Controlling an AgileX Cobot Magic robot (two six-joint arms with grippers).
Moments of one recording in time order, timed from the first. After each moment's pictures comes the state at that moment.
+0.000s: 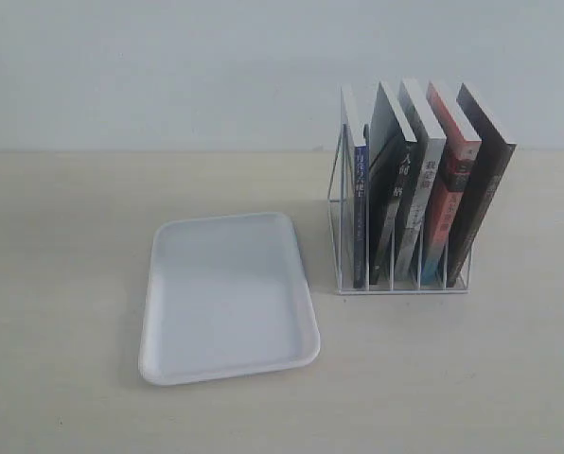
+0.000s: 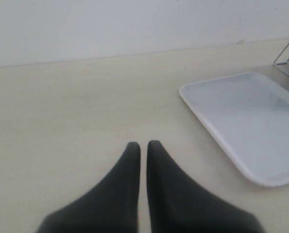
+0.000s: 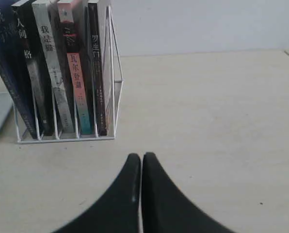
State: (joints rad) left arm -0.10 0.00 0.00 -0.04 0.33 0.08; right arm 0.05 0.01 0.00 0.07 0.33 0.00
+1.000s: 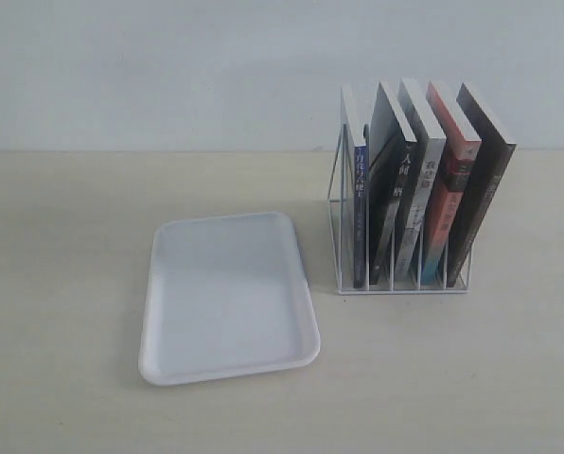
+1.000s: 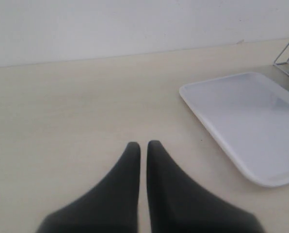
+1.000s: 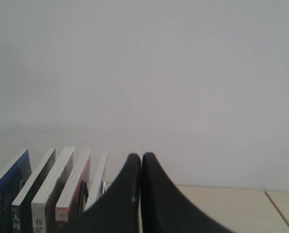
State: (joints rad) left arm -0.10 0.00 0.00 -0.04 0.33 0.08; right arm 0.05 0.59 -0.53 0.05 0.00 -0.06
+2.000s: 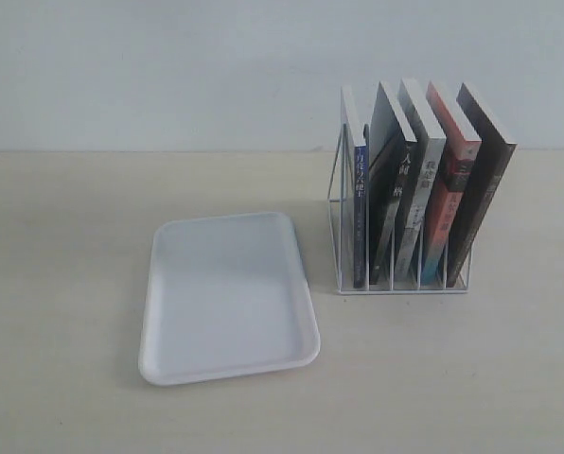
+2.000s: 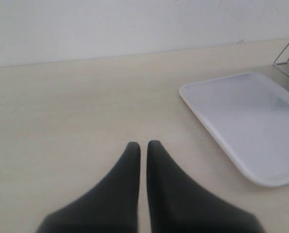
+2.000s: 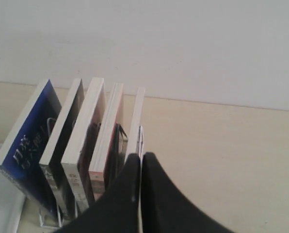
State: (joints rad) left arm -0.10 0.00 0.00 -0.04 0.33 0.08; right arm 0.14 1.08 -1.06 0.05 0.55 -0.04
